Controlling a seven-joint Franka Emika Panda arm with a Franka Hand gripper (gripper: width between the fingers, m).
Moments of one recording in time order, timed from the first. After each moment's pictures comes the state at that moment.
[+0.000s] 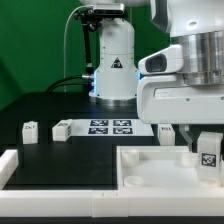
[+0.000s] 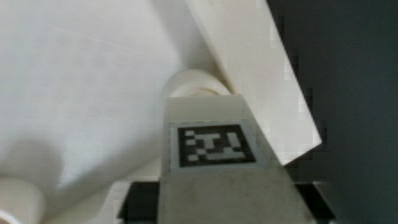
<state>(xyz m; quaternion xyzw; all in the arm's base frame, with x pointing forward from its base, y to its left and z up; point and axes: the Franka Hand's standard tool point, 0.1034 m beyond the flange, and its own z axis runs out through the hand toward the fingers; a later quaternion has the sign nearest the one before) 0.632 0.115 0.078 -0.96 0.26 -0.03 0.07</state>
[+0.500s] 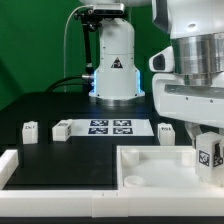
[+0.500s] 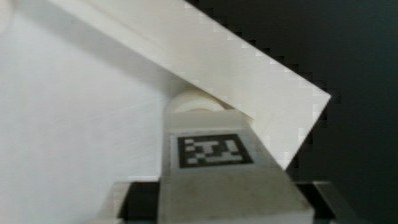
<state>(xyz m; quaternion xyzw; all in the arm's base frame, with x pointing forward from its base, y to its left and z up) 0.627 0.120 0.076 -0.86 0.51 -0.01 0.08</state>
